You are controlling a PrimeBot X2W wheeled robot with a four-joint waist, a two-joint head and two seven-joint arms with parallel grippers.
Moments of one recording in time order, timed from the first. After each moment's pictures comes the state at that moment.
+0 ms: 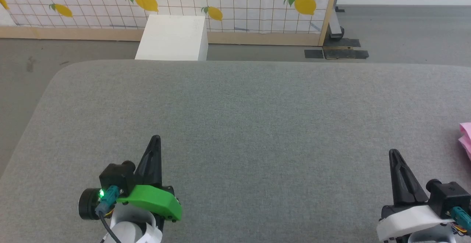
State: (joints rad) left arm -0.08 0.05 -0.09 0.14 -0.19 -0.05 -0.19; right arm 0.07 -0.05 -0.10 0.05 0.05 0.13 -0.18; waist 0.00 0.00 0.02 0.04
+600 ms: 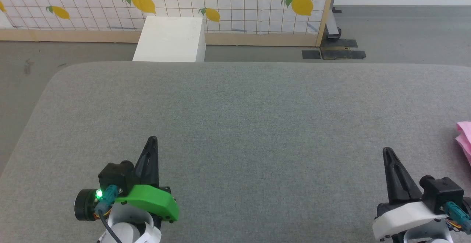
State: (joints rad) left arm -0.07 0.05 -0.07 0.11 -0.15 -0.04 -0.15; right arm 0.06 -0.05 -0.08 0.04 0.04 0.13 -0.15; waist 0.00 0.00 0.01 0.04
